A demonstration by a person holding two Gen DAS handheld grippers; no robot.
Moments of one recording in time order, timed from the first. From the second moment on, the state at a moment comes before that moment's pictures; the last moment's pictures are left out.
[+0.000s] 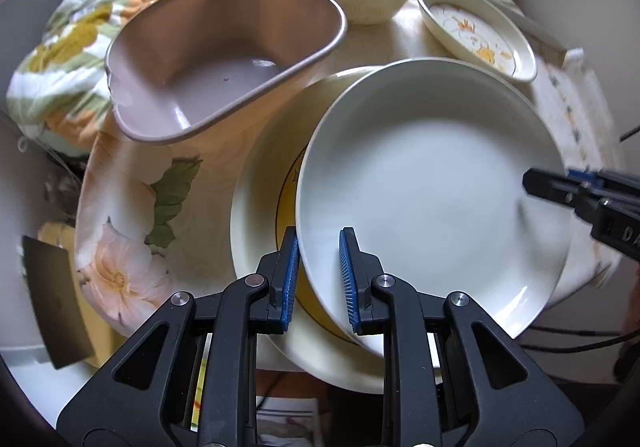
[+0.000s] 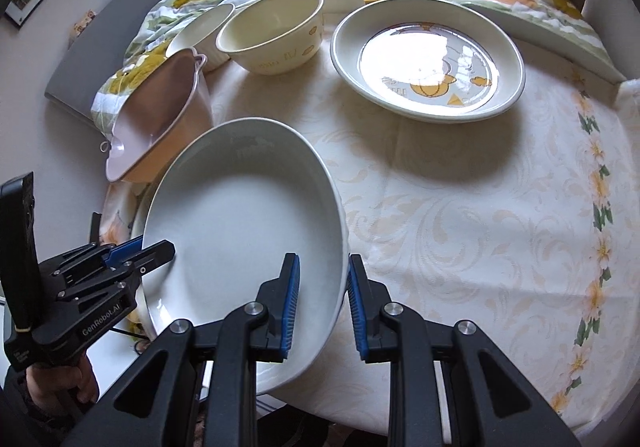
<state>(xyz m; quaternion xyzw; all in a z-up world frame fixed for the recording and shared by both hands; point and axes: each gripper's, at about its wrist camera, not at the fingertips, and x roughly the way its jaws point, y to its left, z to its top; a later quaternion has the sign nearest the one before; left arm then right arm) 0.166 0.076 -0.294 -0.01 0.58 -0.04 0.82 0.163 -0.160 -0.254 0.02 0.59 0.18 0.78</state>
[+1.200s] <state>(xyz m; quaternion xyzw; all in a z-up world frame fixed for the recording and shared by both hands) 0.144 0.055 -0.286 0.13 0.52 0.01 0.84 0.147 -0.124 -0.255 -0.11 0.56 0.14 0.81</state>
